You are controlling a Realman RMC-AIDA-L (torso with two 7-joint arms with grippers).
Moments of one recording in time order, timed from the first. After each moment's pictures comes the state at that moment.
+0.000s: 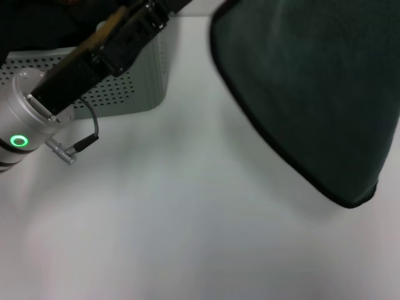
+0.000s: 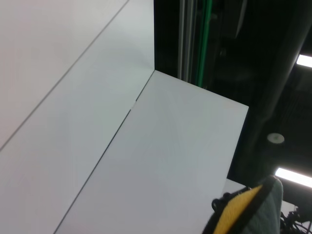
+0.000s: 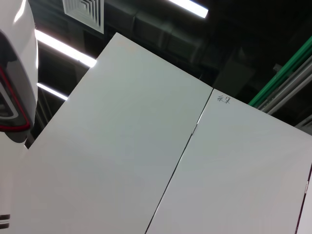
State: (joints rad) left arm -0.59 -2.09 0.90 0.27 1.15 1.95 -1.37; right arm 0.61 1.91 -1.12 -0.98 2.30 1.81 -2.00
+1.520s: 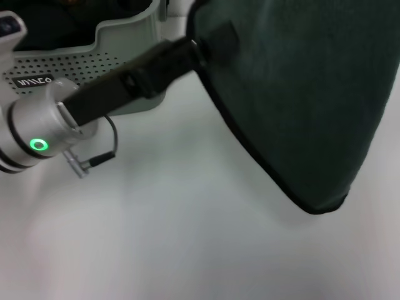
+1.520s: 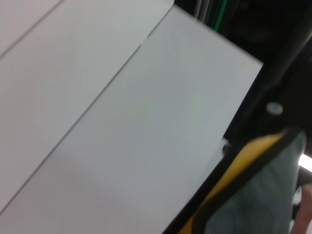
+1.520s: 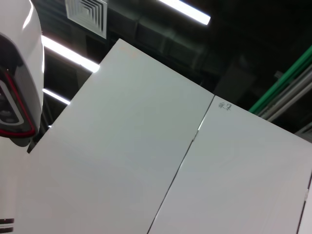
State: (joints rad) left arm -0.63 -2.09 0.92 0.27 1.28 1.92 -1.49; right arm 0.59 1.91 -1.13 -1.00 2.33 1.81 -2.00
